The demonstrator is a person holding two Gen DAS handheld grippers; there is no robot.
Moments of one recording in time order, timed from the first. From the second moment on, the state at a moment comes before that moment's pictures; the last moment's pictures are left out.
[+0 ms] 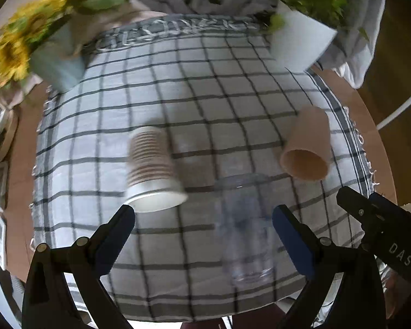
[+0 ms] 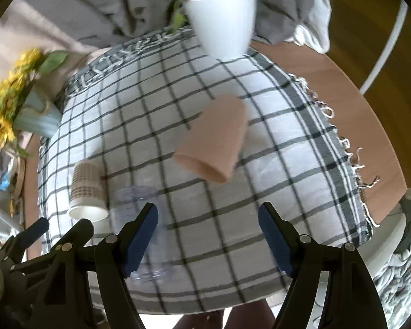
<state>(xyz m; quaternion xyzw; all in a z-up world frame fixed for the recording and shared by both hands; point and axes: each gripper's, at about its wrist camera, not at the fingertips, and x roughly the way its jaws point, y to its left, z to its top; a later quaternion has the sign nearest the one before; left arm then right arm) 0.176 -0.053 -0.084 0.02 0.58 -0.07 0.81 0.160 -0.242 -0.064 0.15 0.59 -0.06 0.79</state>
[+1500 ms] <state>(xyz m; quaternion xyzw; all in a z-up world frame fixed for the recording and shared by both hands) 0.160 -0.067 -0.096 -0.03 0.56 -0.09 0.82 0.163 -0.276 -0.076 0.14 0.60 -0.04 0.79</state>
